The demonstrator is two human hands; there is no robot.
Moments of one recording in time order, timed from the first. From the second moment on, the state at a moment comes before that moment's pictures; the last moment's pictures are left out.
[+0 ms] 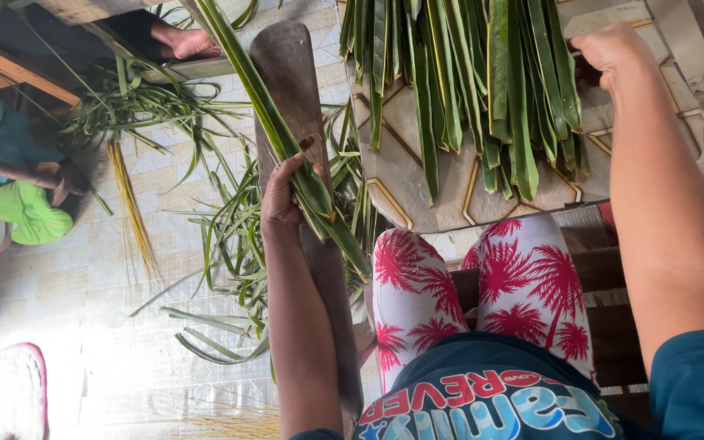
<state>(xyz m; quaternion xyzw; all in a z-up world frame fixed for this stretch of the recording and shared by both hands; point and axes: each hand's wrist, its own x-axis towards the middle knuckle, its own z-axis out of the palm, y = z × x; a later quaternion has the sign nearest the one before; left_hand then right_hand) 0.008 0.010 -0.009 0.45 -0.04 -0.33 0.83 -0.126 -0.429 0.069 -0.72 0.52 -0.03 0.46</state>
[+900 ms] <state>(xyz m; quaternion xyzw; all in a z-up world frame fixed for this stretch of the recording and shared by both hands) 0.015 0.013 -0.012 0.41 -0.02 -0.35 0.84 -0.051 -0.276 0.015 -0.98 0.10 -0.01 -0.17</state>
